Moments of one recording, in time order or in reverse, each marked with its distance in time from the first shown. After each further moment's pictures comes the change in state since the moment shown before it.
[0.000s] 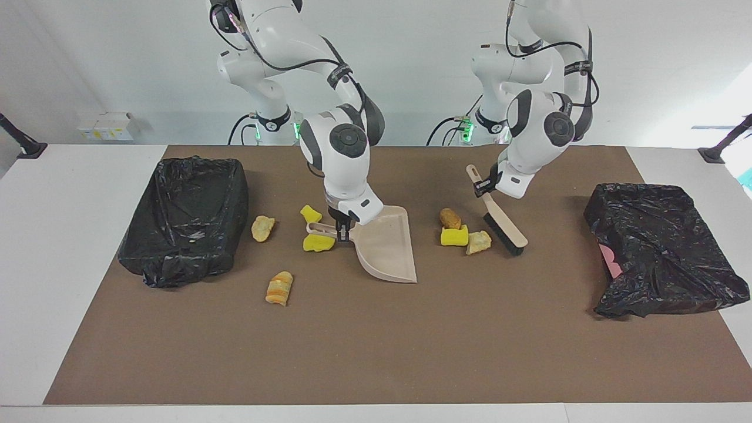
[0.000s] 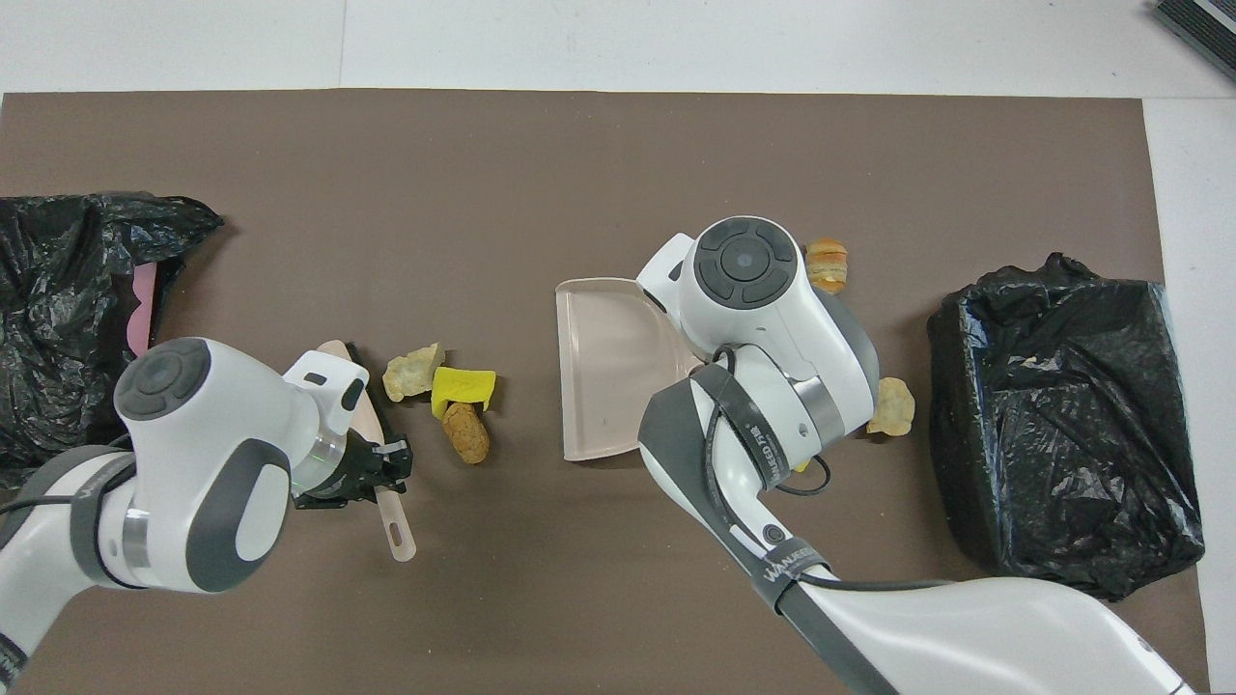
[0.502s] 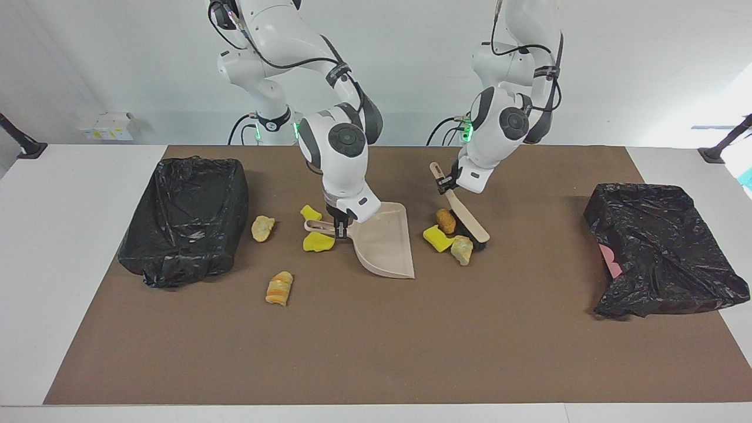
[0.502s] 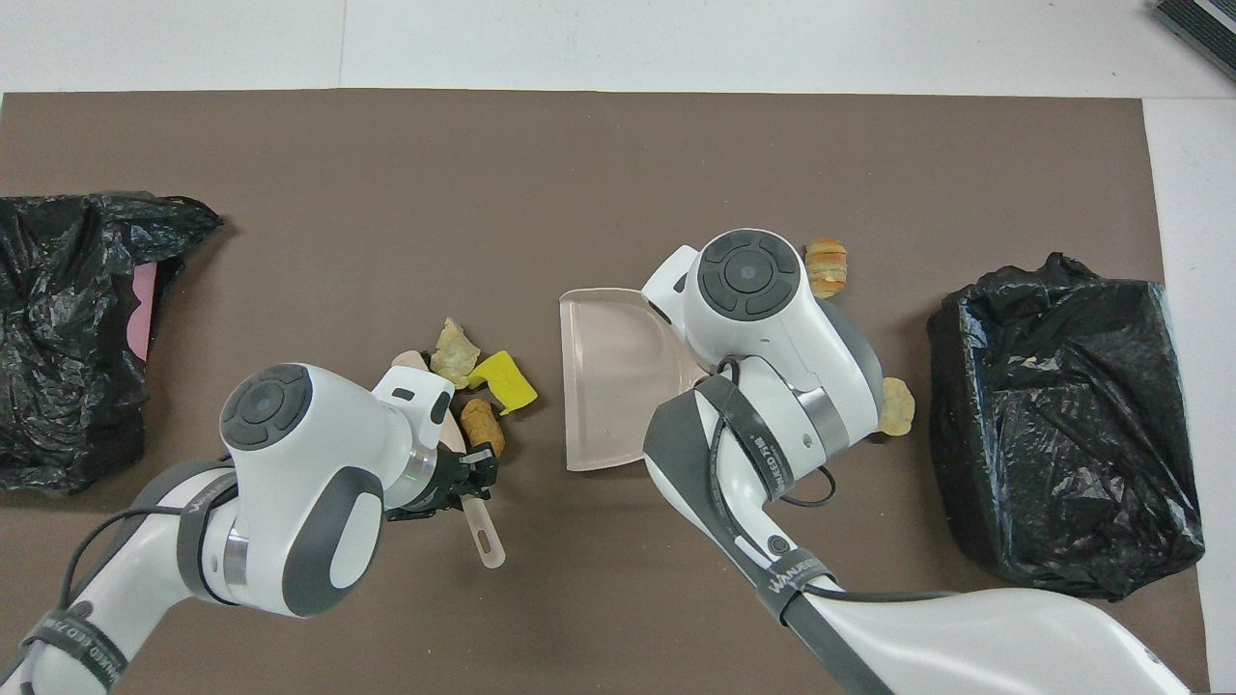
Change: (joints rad) left arm -0.154 0.047 -0.014 0.045 -0.158 0.089 -0.075; right arm 0.000 -0.026 0.000 -0.047 0.000 0.001 0.004
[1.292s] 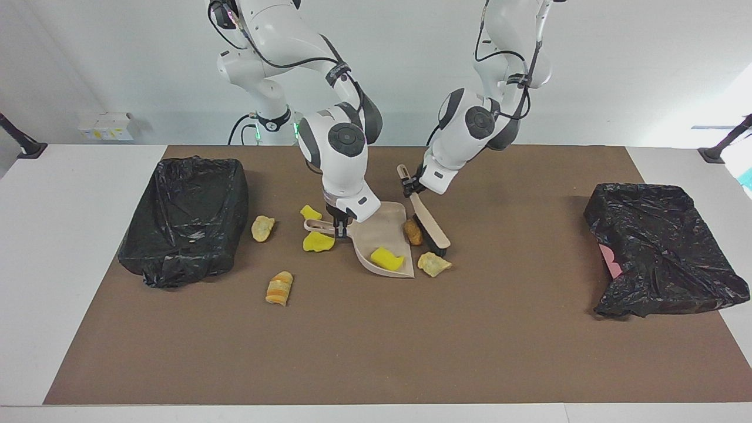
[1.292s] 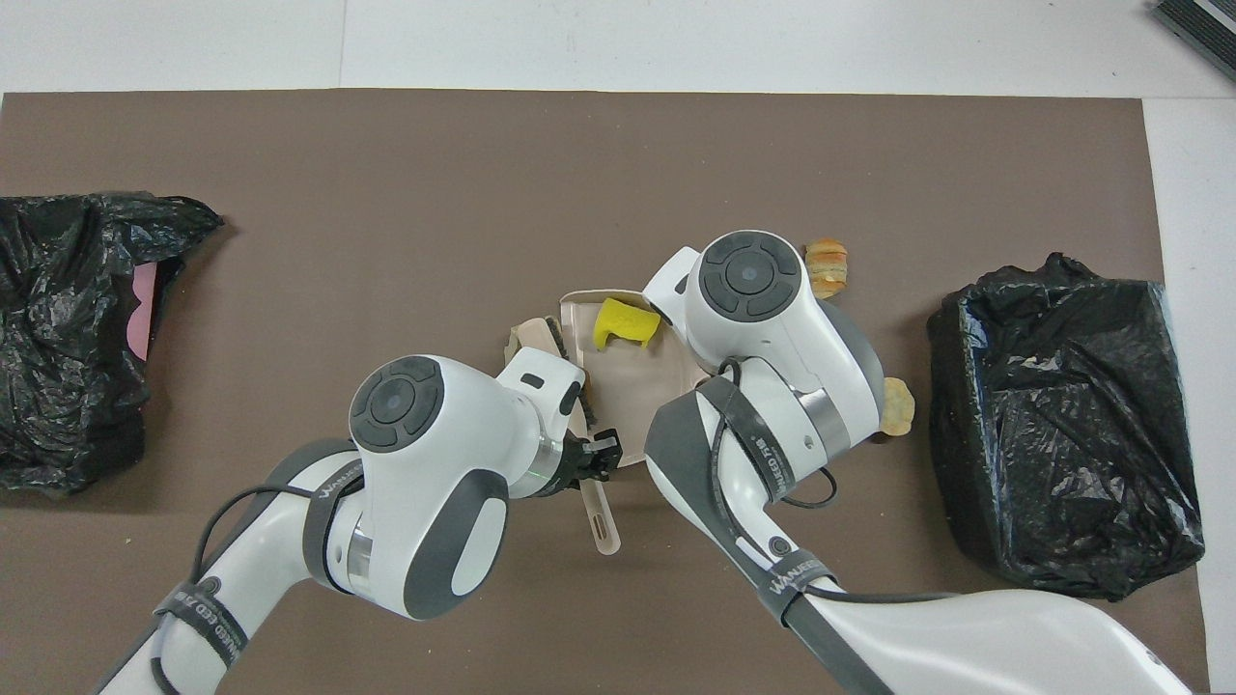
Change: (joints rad) left arm -0.121 0.092 -0.034 0.192 -0.086 0.046 0.010; right arm -0.001 -0.002 0.000 -0.004 0.000 0.000 0.000
